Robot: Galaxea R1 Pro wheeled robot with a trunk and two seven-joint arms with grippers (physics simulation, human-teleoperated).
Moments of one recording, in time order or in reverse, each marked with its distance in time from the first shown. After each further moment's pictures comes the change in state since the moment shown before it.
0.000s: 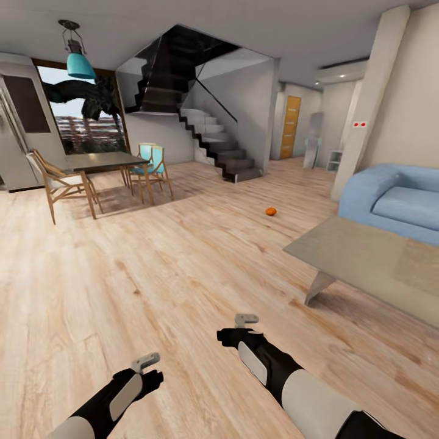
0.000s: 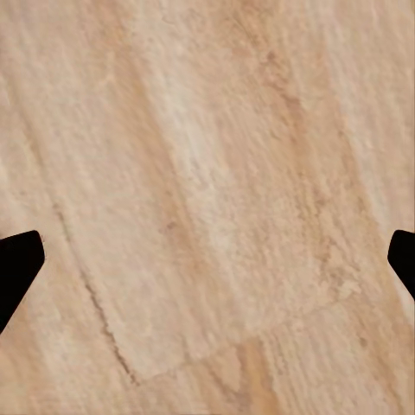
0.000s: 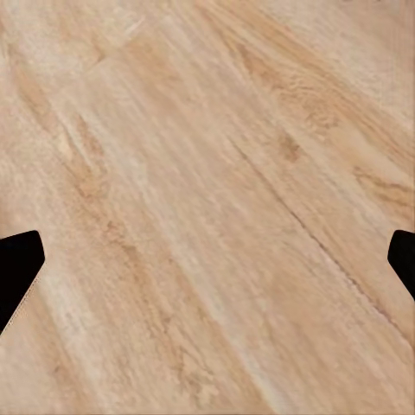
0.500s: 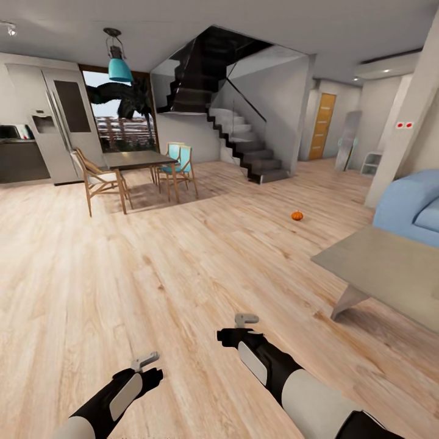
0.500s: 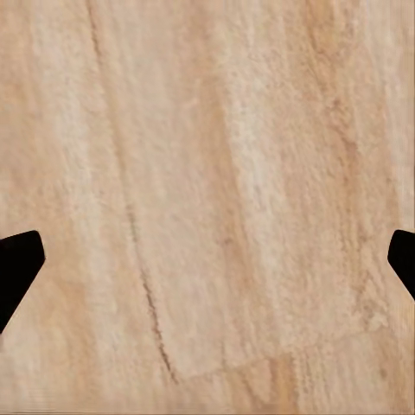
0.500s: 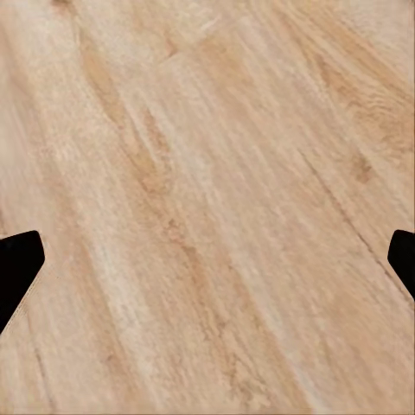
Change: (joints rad) left arm 0.000 -0.002 0.006 0.000 0.004 -0.035 0.005; right arm 0.000 0.000 0.000 0.000 0.002 0.000 0.000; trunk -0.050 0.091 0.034
